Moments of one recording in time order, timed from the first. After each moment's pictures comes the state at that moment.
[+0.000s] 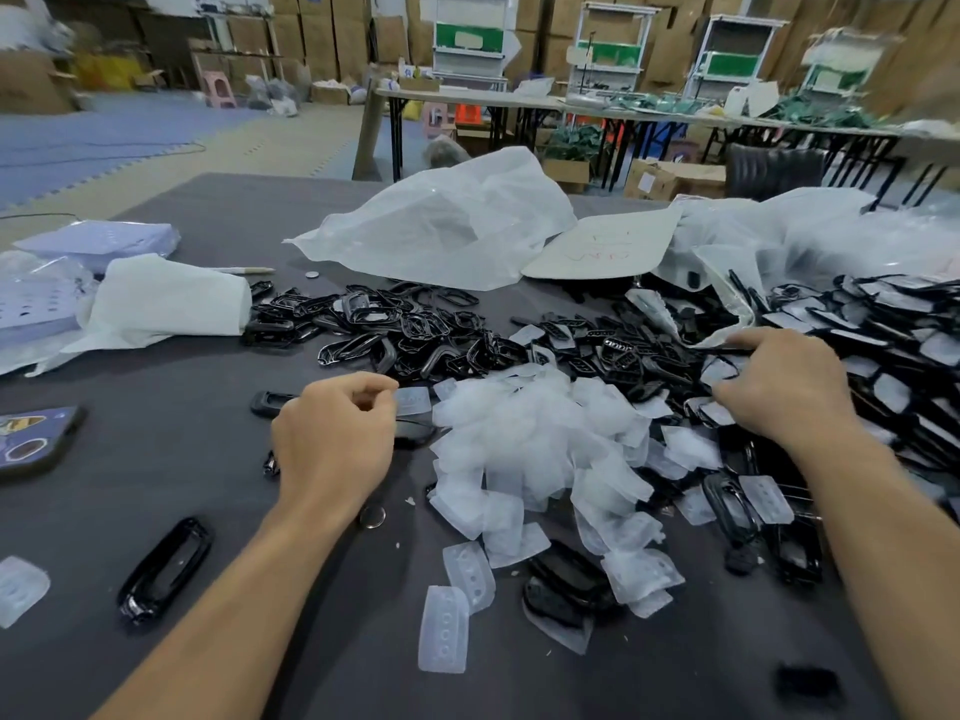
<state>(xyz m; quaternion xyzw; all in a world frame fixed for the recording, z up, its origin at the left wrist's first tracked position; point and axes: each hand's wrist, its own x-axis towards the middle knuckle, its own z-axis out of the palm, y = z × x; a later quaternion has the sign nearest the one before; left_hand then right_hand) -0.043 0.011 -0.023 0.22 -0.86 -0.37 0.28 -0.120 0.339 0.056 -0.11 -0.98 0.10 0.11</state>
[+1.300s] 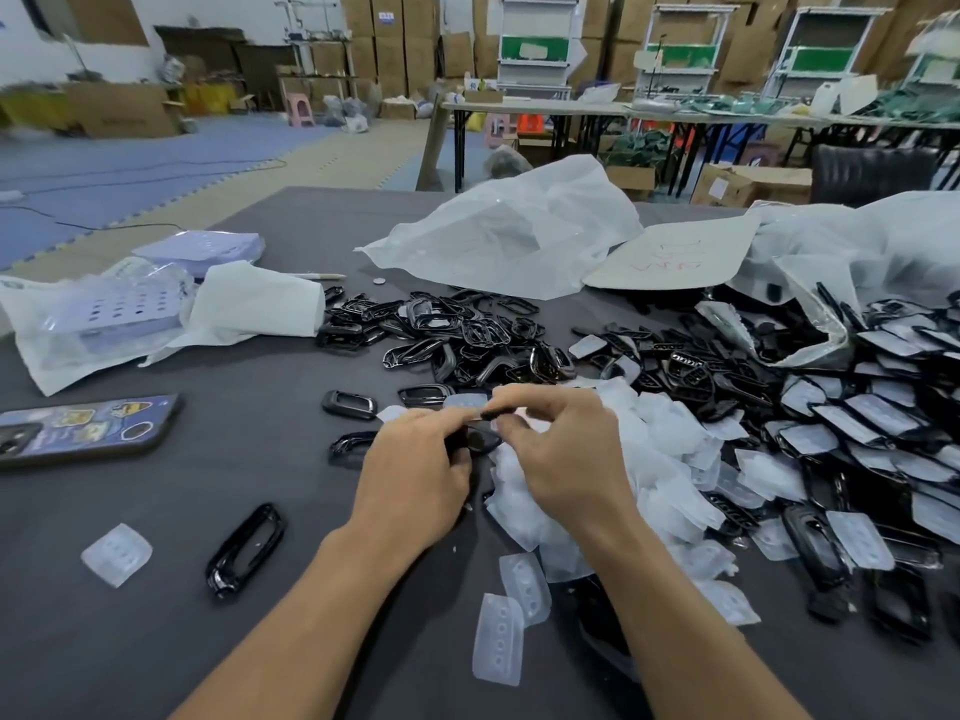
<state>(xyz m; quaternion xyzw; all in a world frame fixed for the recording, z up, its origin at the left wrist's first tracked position) -0.027 0.013 -0.043 0.04 -0.94 -0.24 0.24 -0.067 0.161 -0.012 0.20 -0.80 0.56 0.08</state>
